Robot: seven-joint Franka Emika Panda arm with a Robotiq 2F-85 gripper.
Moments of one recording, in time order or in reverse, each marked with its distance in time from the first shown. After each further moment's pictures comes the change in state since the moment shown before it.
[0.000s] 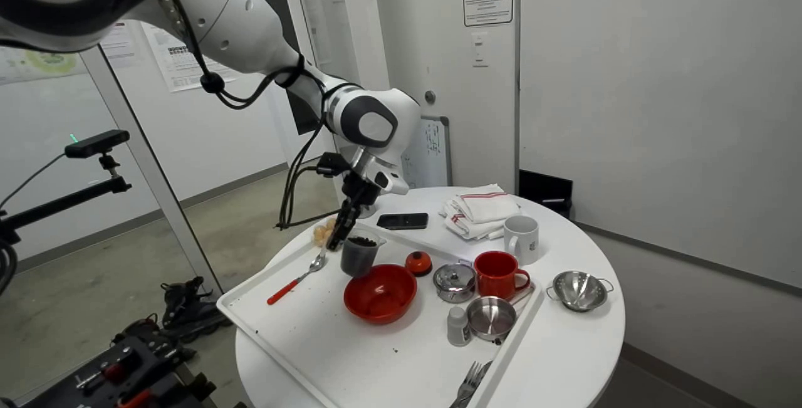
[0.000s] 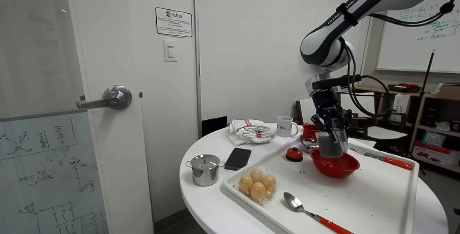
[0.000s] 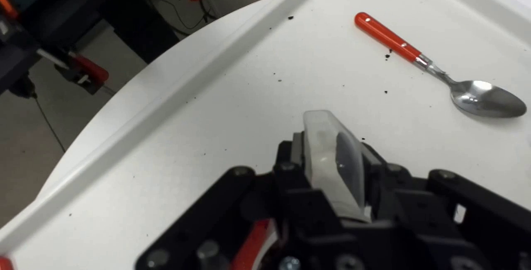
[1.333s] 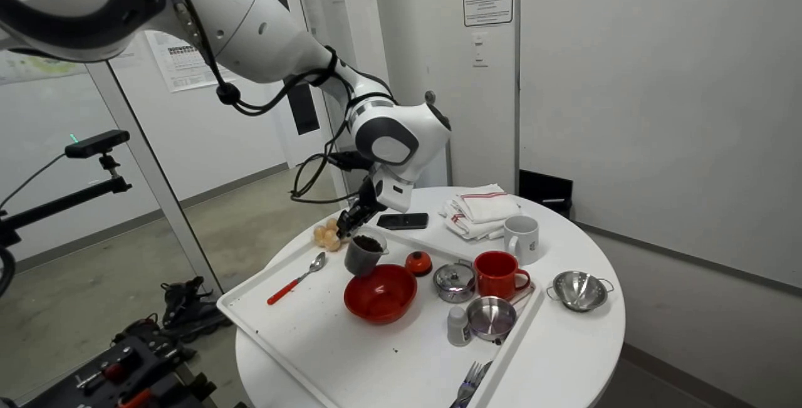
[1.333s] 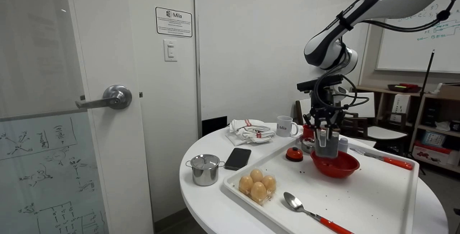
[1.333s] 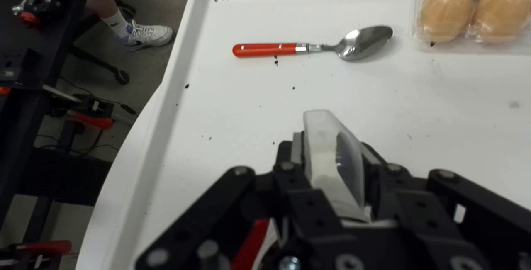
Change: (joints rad) arm -0.086 0.048 -0.003 0.020 0.306 0.047 0.425
